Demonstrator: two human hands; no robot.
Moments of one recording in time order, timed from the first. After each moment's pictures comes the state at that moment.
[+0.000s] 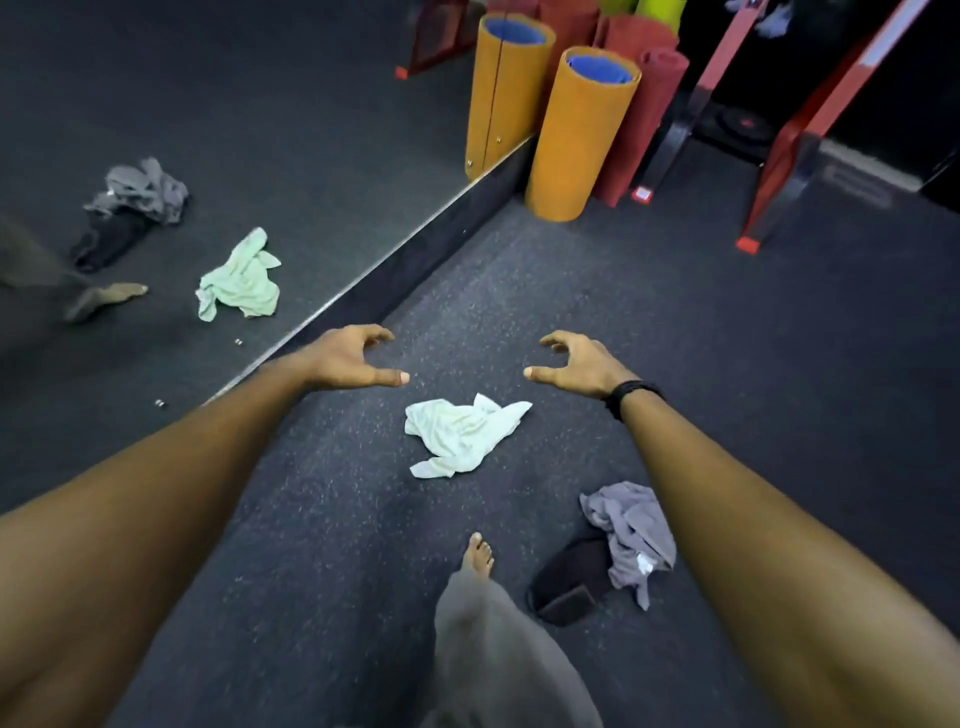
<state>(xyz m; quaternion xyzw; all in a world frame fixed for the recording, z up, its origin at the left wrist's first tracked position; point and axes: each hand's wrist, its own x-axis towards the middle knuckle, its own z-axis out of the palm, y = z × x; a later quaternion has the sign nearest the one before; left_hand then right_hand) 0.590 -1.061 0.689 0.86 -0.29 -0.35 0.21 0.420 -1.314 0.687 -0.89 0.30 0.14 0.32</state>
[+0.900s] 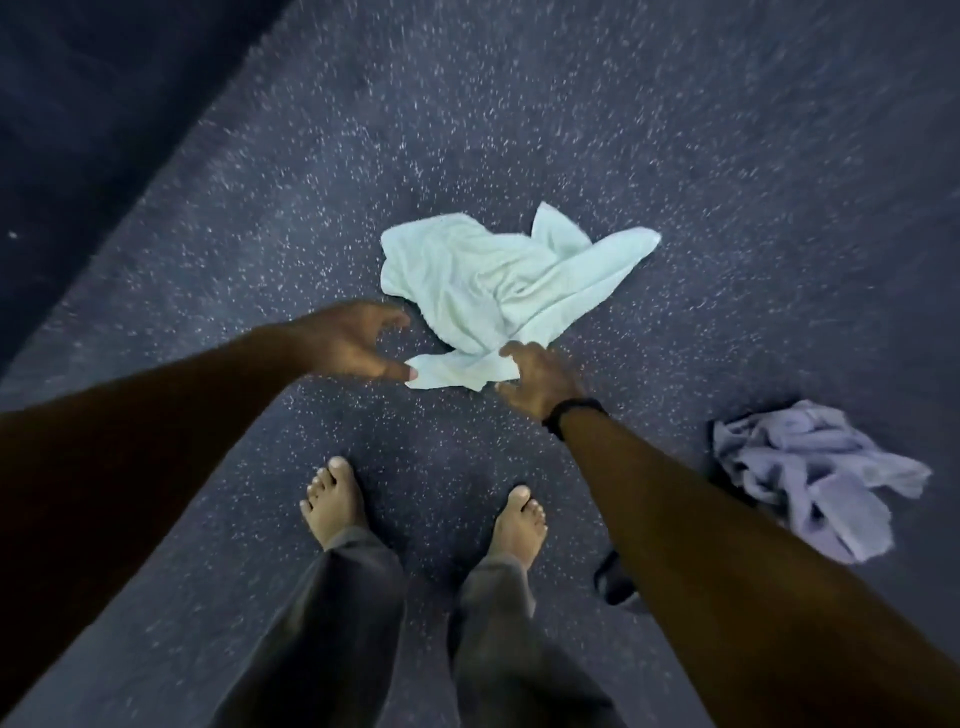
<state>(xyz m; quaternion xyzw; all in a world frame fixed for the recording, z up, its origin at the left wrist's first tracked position) 0.749 -1.189 0.063 0.76 -0.27 -0.58 0.08 0.571 -1.361 0.007 -0.84 0.29 0.36 0.29</state>
